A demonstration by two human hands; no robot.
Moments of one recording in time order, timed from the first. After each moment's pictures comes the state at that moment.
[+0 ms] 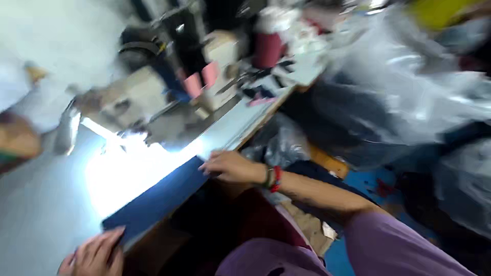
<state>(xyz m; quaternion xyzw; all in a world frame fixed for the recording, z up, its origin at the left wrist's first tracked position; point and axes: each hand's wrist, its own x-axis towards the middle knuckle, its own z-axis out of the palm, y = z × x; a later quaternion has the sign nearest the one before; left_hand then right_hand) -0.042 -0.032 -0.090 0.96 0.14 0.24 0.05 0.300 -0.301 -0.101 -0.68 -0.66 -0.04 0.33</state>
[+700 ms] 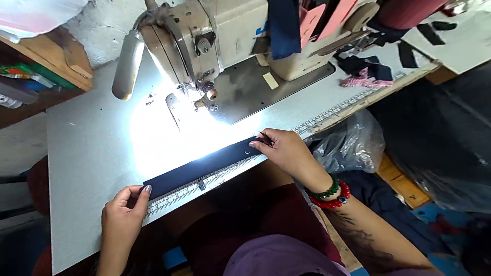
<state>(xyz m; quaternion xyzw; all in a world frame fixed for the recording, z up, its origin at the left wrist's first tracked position) -0.020 -0.019 -0.068 0.85 0.38 0.22 0.28 0.285 -0.261 -0.082 -0.86 -0.36 0.10 0.35</state>
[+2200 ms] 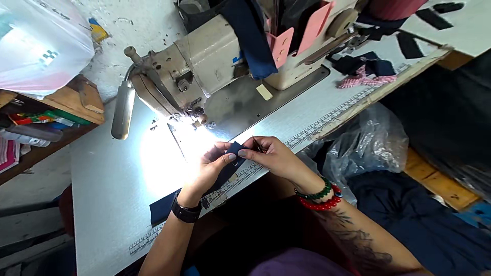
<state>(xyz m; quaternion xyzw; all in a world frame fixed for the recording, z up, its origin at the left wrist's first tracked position) 0.174 -0.063 -0.058 0.73 0.12 0.08 0.67 0.293 -0.240 -0.085 -0.62 -0.32 0.28 0.66</state>
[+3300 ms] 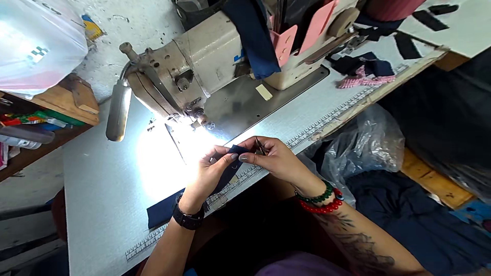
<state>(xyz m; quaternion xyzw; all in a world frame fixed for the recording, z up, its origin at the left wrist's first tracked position) 0.173 -0.071 -0.059 0.76 0.12 0.15 0.62 0.289 -0.238 -0.087 -0.59 -0.33 0.26 0.69</state>
